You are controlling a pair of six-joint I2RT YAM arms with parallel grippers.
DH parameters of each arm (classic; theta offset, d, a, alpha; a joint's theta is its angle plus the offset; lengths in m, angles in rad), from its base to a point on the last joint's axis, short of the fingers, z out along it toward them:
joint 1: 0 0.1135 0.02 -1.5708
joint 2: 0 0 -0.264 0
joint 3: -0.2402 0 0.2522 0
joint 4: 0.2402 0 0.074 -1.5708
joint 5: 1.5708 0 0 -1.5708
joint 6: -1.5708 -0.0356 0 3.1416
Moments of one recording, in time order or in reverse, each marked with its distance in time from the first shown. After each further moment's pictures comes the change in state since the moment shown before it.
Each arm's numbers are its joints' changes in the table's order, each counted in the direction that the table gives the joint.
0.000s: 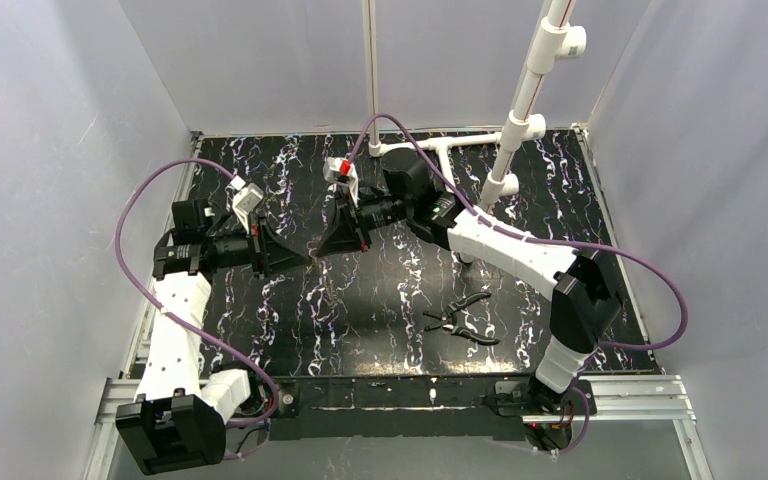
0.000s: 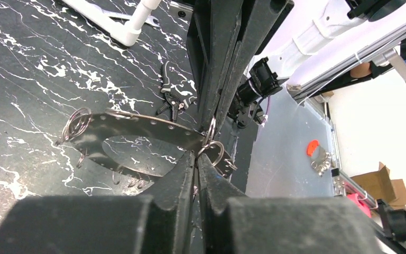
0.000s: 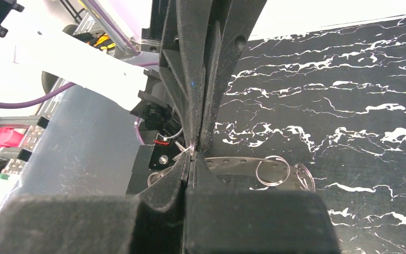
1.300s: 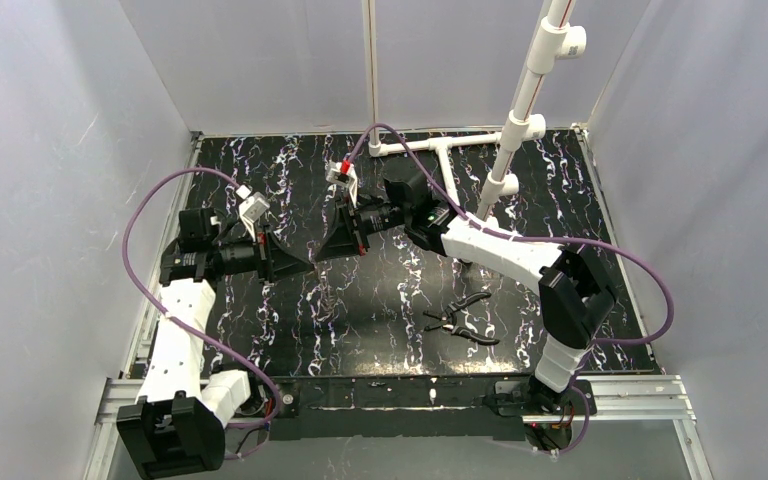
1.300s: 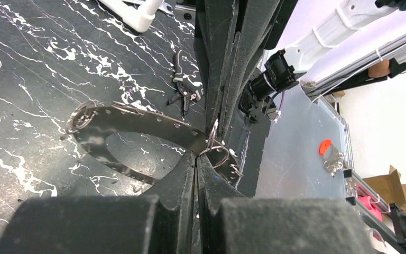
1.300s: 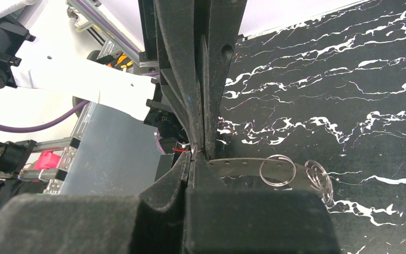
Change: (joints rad) left arm -0.013 -0.026 0.091 -0.053 -0.054 -0.003; right arm -0.012 0.035 0.092 -0.202 -0.006 -0.246
